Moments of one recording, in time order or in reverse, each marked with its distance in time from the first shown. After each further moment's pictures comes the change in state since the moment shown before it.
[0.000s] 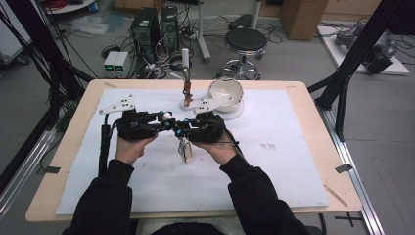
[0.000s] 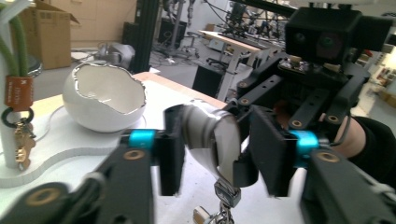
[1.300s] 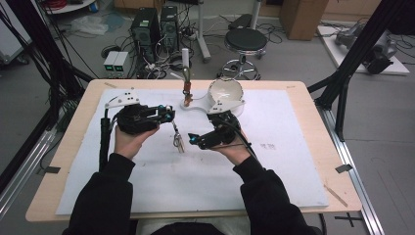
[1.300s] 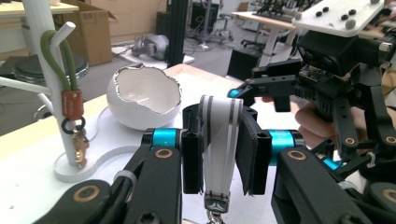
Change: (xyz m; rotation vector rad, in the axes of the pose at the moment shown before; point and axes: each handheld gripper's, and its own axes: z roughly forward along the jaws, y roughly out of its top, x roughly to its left) left arm -0.007 0.022 0.006 0.075 0.140 0.116; right arm -0.022 -0.024 -0.022 0.085 -0.207 0.055
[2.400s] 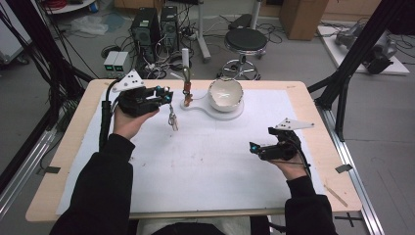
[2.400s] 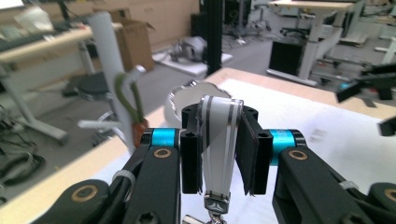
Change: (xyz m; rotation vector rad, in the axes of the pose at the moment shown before) left arm 0.026 0.030 0.014 0.016 0.155 0.146; right arm -0.074 -0.107 -0.111 -0.019 -0.226 0.148
